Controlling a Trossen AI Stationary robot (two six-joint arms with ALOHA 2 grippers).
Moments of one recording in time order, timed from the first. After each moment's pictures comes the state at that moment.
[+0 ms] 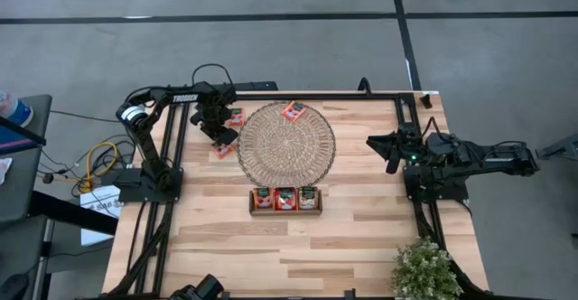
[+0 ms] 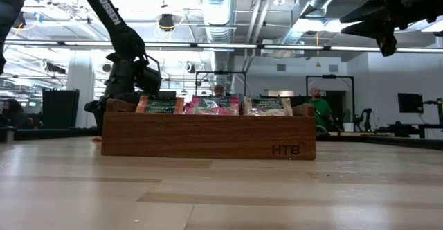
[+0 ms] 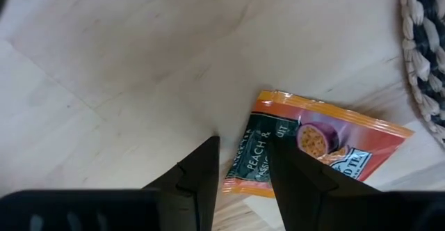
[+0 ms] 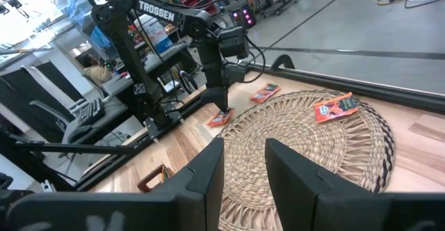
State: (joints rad) left arm 0.90 1.80 1.01 -0.95 0.09 -0.07; right arm 0.05 0.28 0.38 -0.25 0.39 0.52
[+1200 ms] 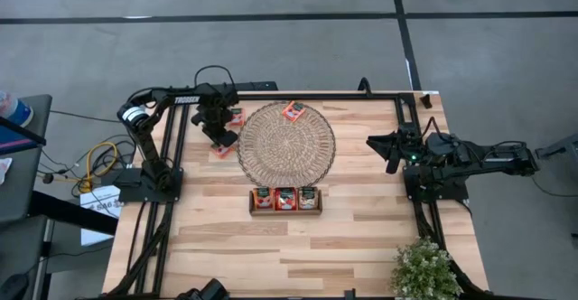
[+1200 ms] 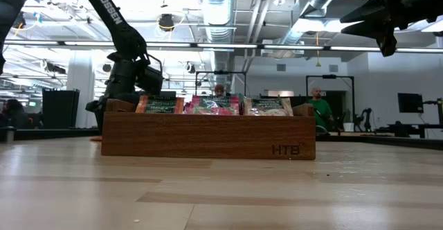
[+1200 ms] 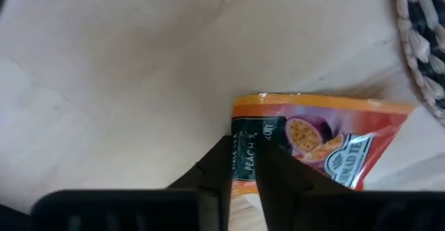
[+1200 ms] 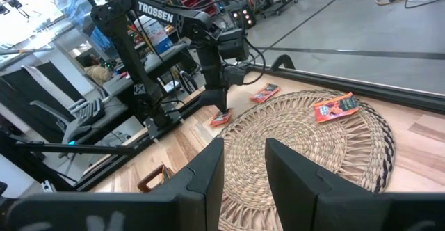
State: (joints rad) left arm 0.85 1.80 1.01 -0.96 0.11 -0.06; right arm 0.05 0.28 0.38 -0.25 0.39 0.52
